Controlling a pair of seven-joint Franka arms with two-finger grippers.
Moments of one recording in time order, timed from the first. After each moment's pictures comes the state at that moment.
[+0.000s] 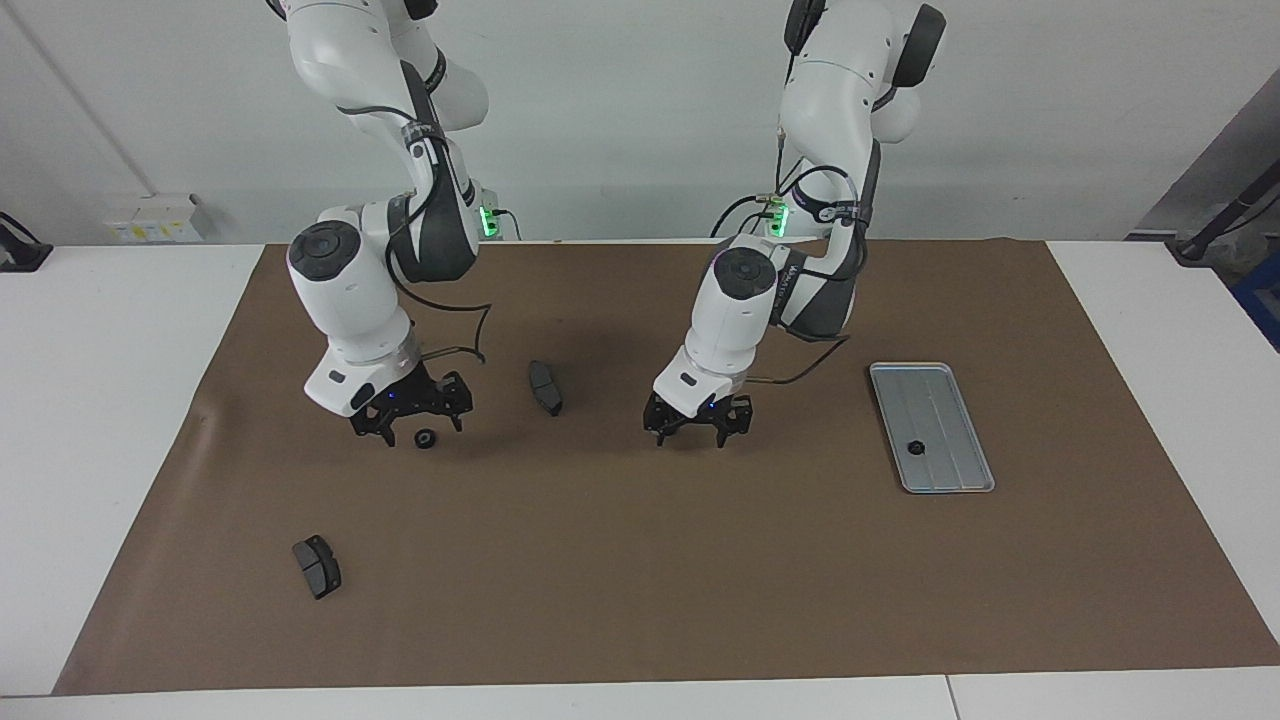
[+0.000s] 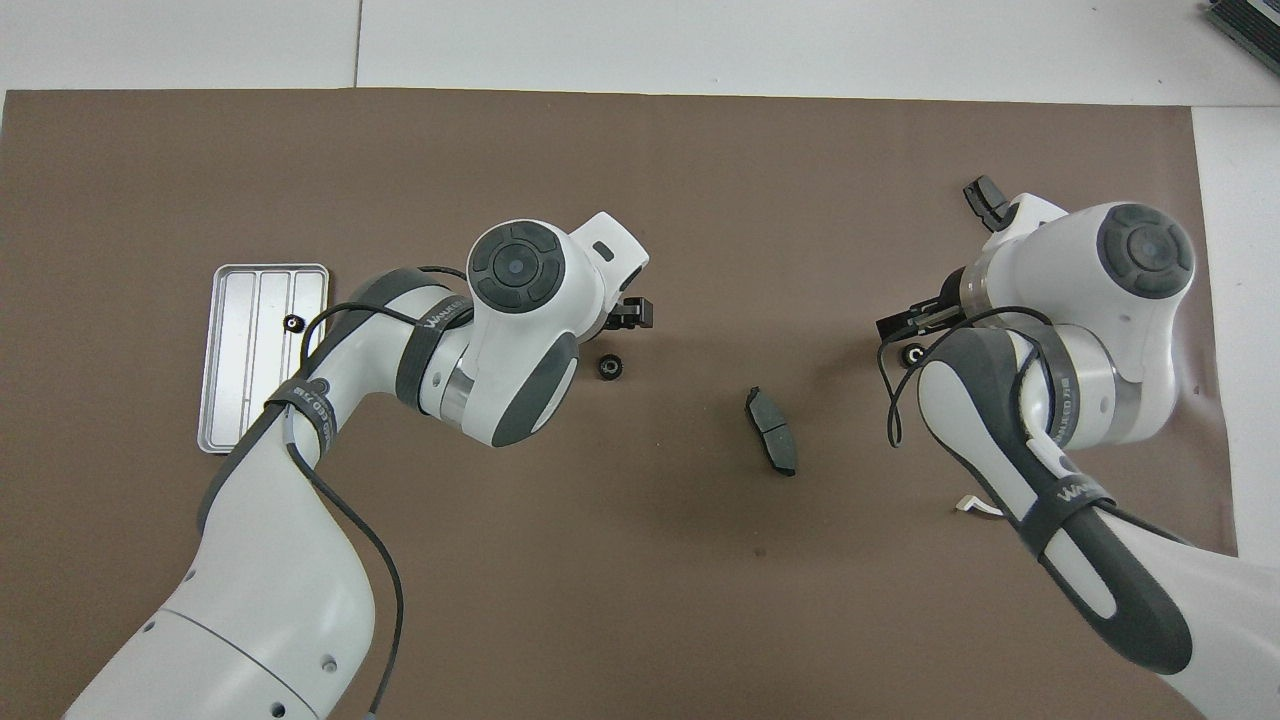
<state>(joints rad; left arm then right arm) -0.53 0.50 -0.07 -1.67 -0.03 2.31 -0.48 0.11 0.24 -0.02 -2.03 0.03 2.35 -0.27</state>
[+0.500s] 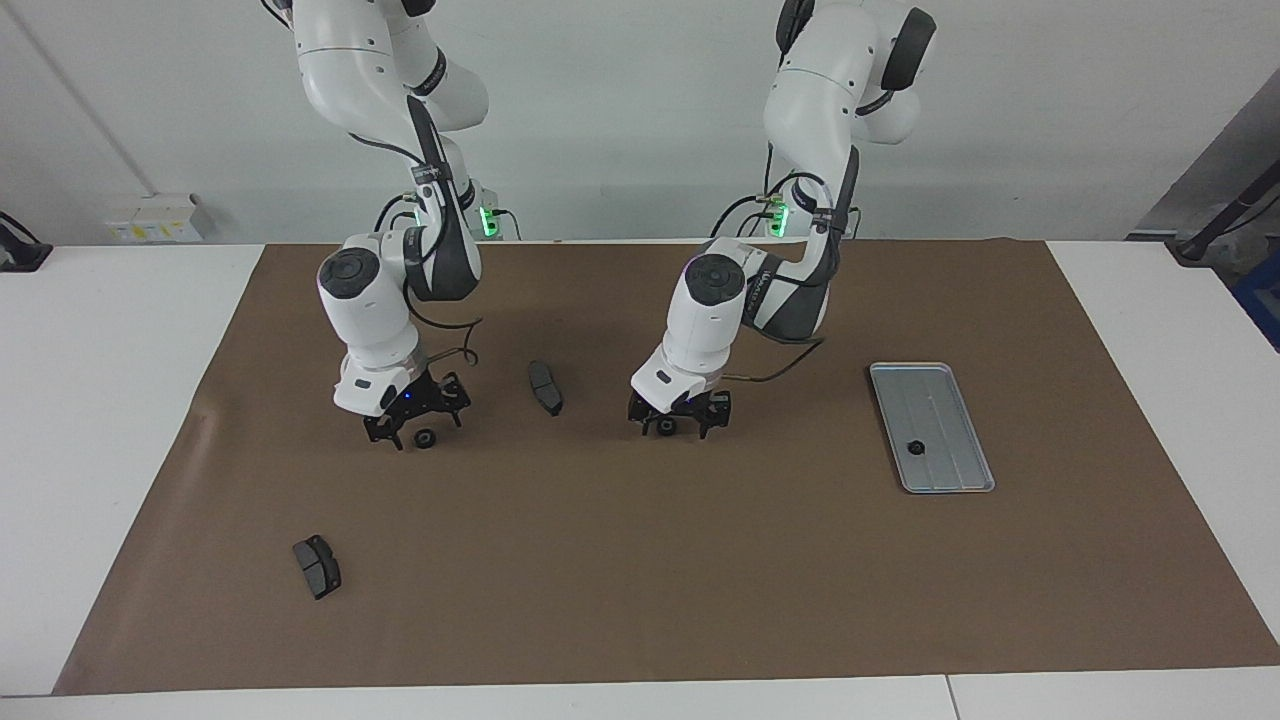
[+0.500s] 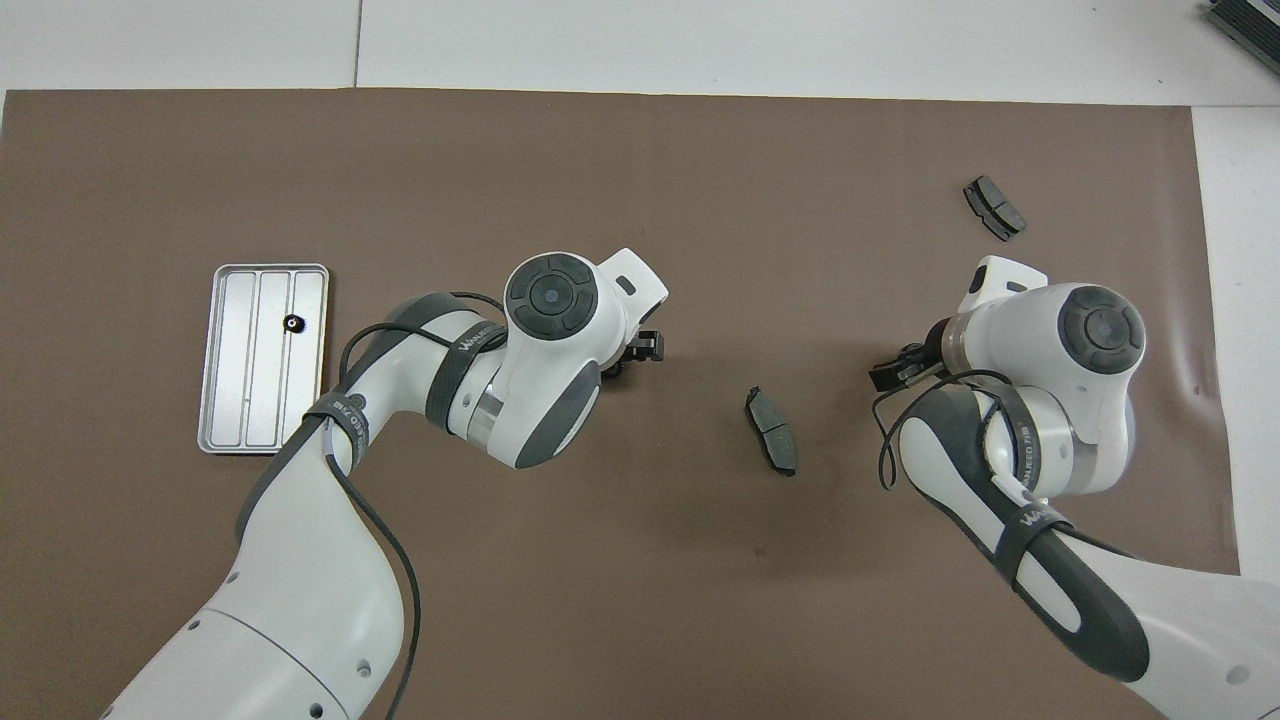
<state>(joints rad) -0.56 0.51 -0.07 -1.72 -0.02 2.31 -0.48 0.11 0.24 -0.02 -2.18 0.03 2.52 -0.38</state>
